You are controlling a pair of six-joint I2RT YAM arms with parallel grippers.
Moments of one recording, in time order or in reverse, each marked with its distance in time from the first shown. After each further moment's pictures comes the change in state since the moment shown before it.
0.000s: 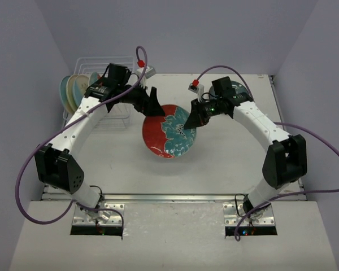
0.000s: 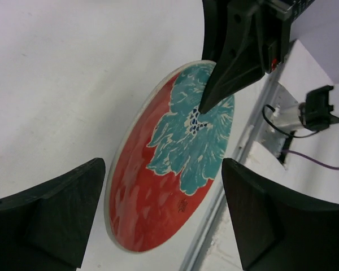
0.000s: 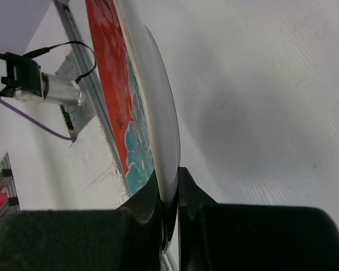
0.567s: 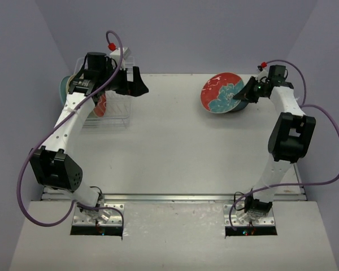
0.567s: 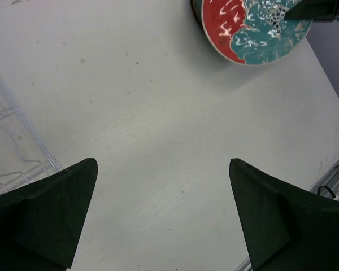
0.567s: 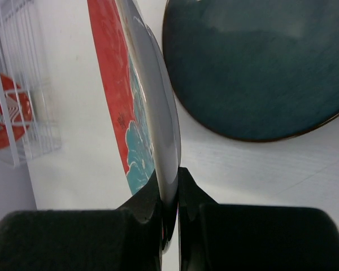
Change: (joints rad) left arm 0.146 -0.002 0.091 0.078 -0.305 -0.137; right arm -0.547 0.338 0.260 0.086 0.240 0.392
